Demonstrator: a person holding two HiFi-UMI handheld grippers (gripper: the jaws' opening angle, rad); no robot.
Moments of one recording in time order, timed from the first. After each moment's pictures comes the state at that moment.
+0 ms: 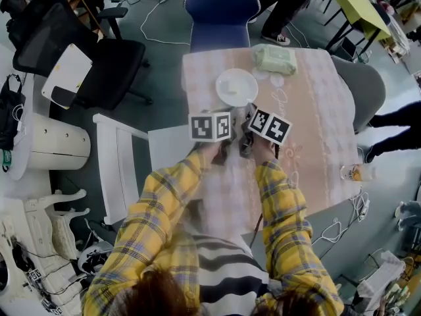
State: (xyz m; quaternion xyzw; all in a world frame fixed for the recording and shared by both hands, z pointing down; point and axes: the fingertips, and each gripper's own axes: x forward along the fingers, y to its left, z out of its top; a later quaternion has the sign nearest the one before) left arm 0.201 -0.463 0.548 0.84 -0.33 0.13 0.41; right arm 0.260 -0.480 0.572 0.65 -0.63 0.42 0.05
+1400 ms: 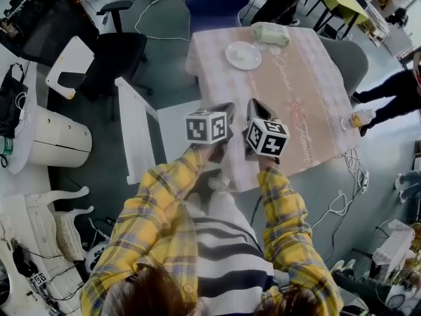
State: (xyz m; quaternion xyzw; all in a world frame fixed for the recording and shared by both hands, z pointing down) left arm 0.105 -0.321 0.507 0.88 -0.28 0.09 0.37; right arm 0.162 -0.321 0.494 0.69 -0.69 0.21 0.08
